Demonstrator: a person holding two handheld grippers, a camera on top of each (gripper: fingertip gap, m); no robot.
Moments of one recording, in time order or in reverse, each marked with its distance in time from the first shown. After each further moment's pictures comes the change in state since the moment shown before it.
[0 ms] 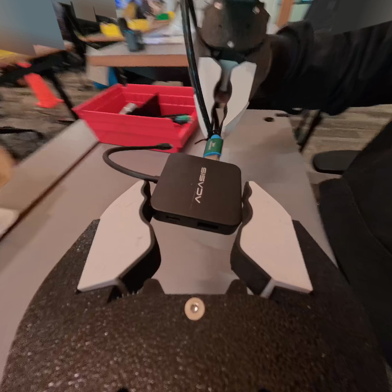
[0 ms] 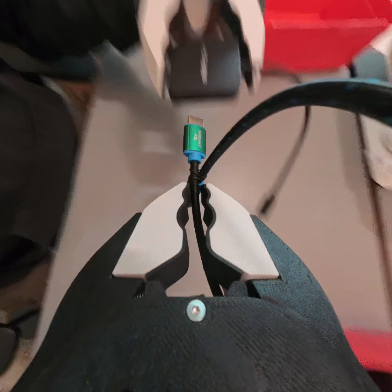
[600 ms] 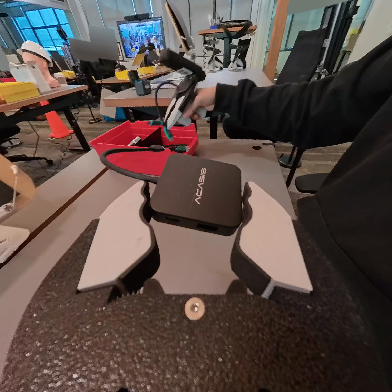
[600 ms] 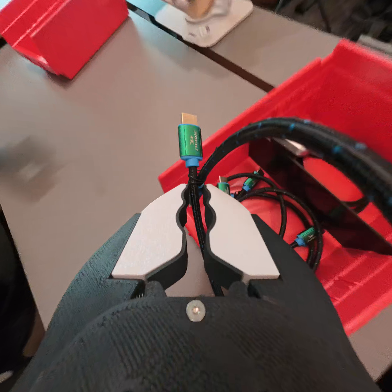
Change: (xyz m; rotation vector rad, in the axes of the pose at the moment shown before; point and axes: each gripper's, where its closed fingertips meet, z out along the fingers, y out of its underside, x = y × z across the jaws) left arm 0.012 -0.035 -0.039 0.140 -0.010 0.016; right arm 0.134 0.180 -0.138 0.101 0.360 0.744
